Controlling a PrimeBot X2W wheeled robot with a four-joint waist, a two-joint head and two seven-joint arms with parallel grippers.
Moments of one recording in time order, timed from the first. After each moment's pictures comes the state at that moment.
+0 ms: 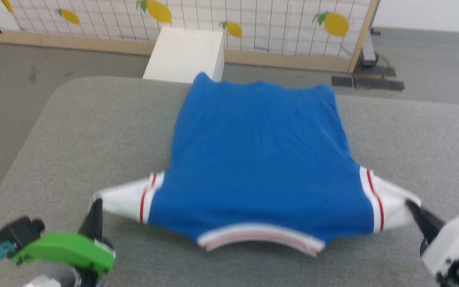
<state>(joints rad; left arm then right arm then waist) 0.06 0.20 -0.01 -0.12 -0.92 0.16 0.12 0.03 -0.08 -0.26 -0.20 0.52 0.13 0.70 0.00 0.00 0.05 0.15</state>
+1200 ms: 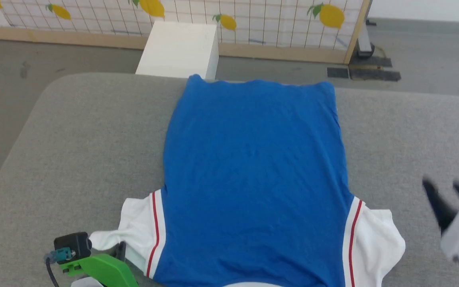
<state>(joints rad) 0.08 0.32 -0.24 0.05 -0.65 0.23 0.21 0.03 -0.06 -0.31 -0.37 0.31 0.13 0.79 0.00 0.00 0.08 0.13</state>
